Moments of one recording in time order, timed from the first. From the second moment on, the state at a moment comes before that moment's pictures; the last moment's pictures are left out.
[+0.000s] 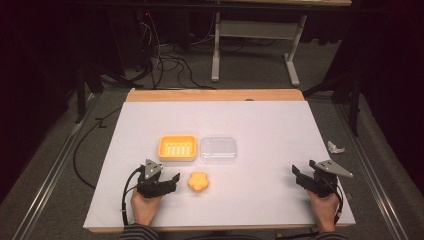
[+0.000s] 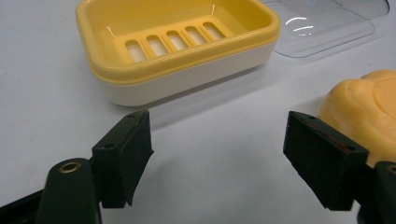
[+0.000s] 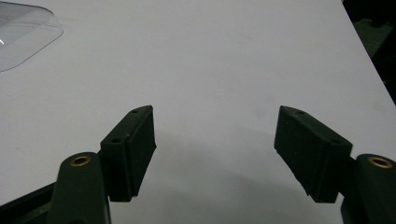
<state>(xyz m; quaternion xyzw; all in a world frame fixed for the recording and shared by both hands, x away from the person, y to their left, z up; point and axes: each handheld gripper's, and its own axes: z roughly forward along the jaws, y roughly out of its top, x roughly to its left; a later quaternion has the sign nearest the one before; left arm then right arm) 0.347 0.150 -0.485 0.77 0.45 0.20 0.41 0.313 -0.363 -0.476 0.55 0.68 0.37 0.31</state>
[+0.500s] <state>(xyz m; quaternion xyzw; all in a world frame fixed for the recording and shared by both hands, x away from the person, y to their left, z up) 0.351 0.151 -0.484 0.77 0.45 0.18 0.41 0.312 -0.363 -0.476 0.55 0.67 0.38 0.31</state>
